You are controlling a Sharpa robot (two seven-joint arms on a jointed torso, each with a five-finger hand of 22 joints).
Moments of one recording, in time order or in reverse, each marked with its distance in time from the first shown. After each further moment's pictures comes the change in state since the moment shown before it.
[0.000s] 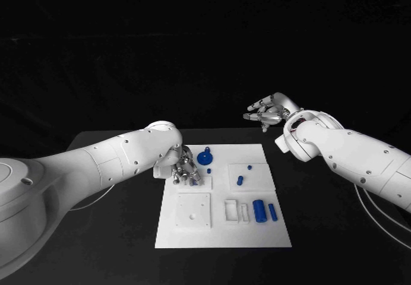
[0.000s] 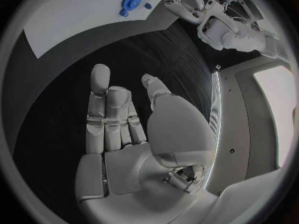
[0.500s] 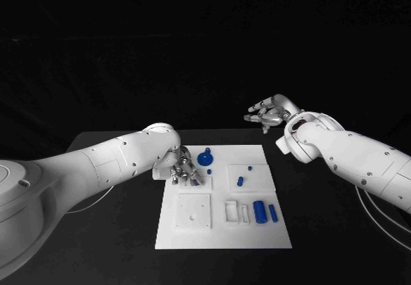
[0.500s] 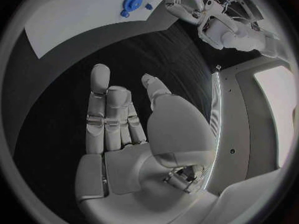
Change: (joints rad) left arm -0.003 -0.016 -0.002 0.012 -0.001 -0.048 0.000; left_hand 0.001 -0.120 -0.024 0.118 -0.127 0.126 -0.109 -0.023 -0.101 -0.027 -0.027 -0.039 0.029 -0.014 0.000 -0.030 -0.039 -0.016 -0.002 -0.013 -0.020 0.000; right arm -0.004 -0.003 0.000 0.001 0.000 0.000 0.000; right_hand 0.000 0.000 0.000 0.000 0.000 -0.012 -0.002 0.000 0.000 0.000 0.000 0.000 -0.001 0.000 0.000 -0.004 -0.001 -0.001 0.000 0.000 0.000 0.000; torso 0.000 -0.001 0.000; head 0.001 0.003
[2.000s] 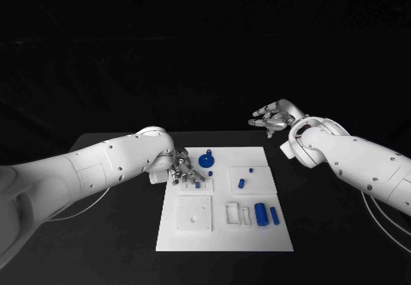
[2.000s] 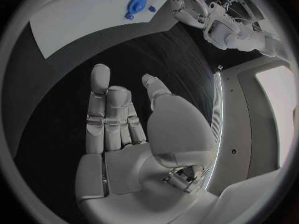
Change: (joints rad) left arm 0.002 -0.112 0.030 0.147 0.014 -0.134 0.025; left_hand 0.013 -0.105 0.007 0.134 -0.085 -0.096 0.042 -0.005 -0.126 0.000 0.014 -0.068 0.005 -0.052 0.005 -0.051 -0.041 -0.031 -0.018 -0.025 -0.051 0.000; right arm -0.013 -0.022 0.000 0.003 0.003 -0.001 0.000; right_hand 0.000 0.000 -0.004 0.004 0.000 -0.008 0.001 0.000 0.000 0.000 0.000 0.000 -0.001 0.000 0.000 0.000 0.000 0.003 0.000 0.000 0.000 0.000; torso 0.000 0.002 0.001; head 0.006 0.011
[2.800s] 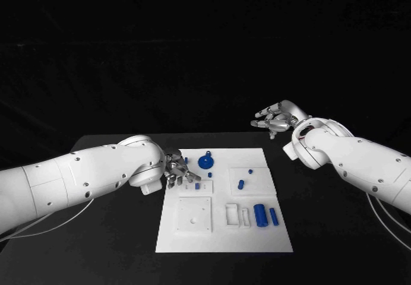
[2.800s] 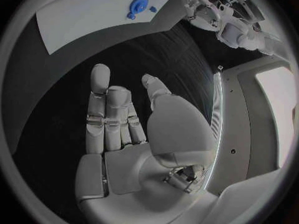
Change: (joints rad) left arm 0.015 -0.182 -0.006 0.311 -0.030 -0.253 -0.030; left_hand -0.008 0.040 0.017 -0.033 0.012 -0.104 0.044 0.003 -0.461 -0.002 0.016 0.000 -0.014 0.000 0.008 0.004 -0.060 0.000 0.033 0.000 -0.043 0.000; right arm -0.006 -0.039 0.000 0.030 0.005 -0.002 0.001; right_hand 0.000 0.000 0.000 0.000 0.004 0.000 0.000 0.000 0.000 0.000 0.000 0.000 -0.001 0.000 0.000 0.000 -0.001 -0.002 0.000 0.000 0.000 0.000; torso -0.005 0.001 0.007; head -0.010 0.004
